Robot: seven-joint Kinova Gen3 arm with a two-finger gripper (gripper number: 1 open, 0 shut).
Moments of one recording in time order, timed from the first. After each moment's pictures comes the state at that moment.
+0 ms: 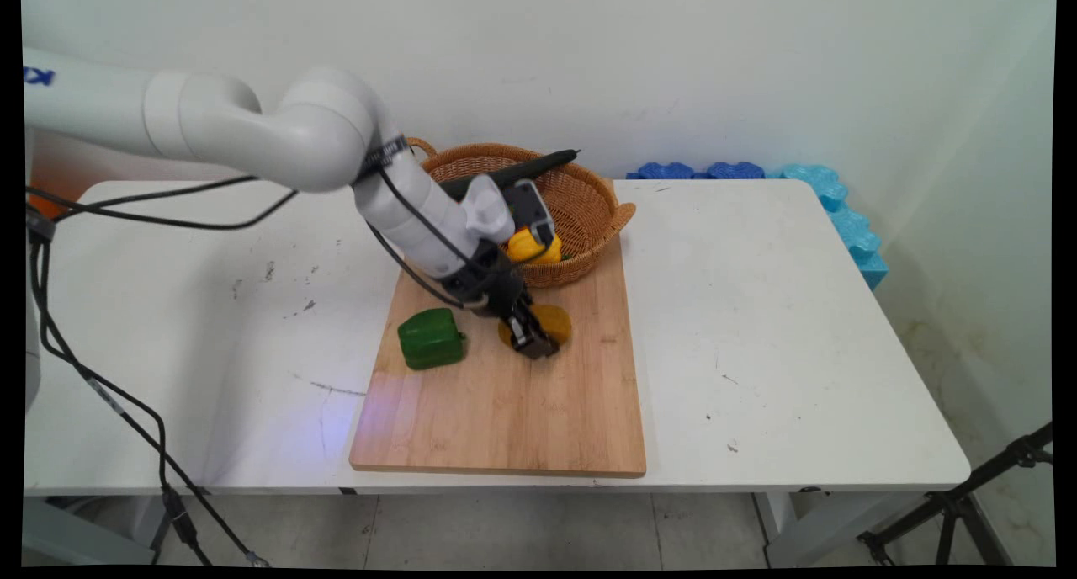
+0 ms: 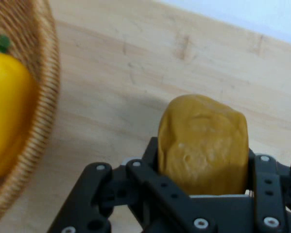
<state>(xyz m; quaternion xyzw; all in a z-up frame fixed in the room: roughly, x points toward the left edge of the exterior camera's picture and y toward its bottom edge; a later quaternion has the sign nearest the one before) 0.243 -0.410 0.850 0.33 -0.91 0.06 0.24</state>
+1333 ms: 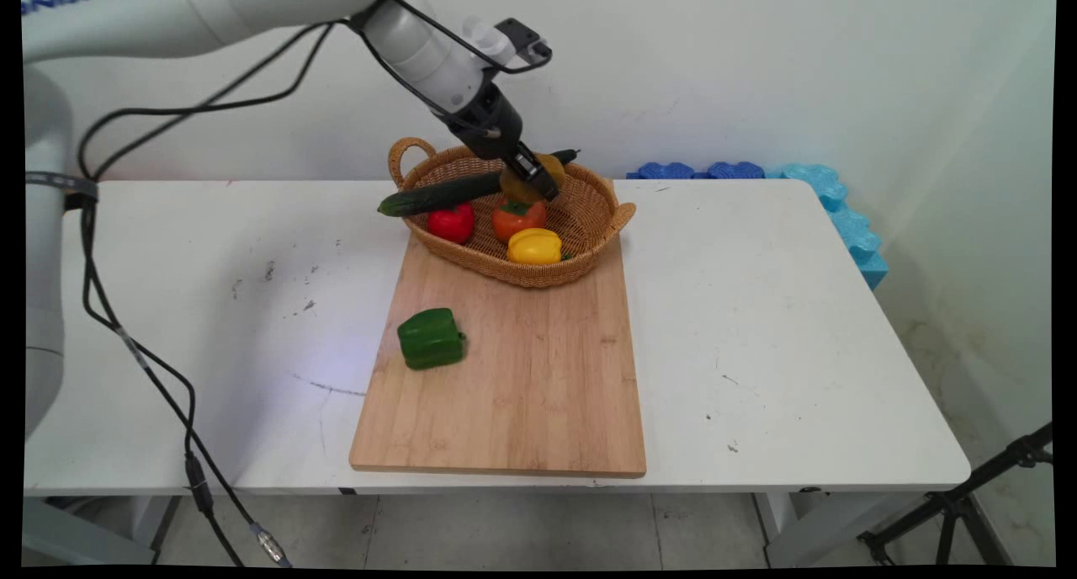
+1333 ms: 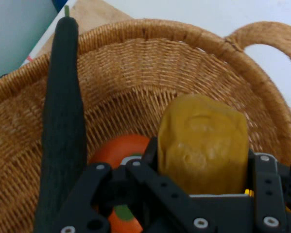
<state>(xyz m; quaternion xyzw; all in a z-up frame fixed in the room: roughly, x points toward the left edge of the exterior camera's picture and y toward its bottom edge) 0.298 -0.555 0.932 0.43 -0.86 0.11 0.25</state>
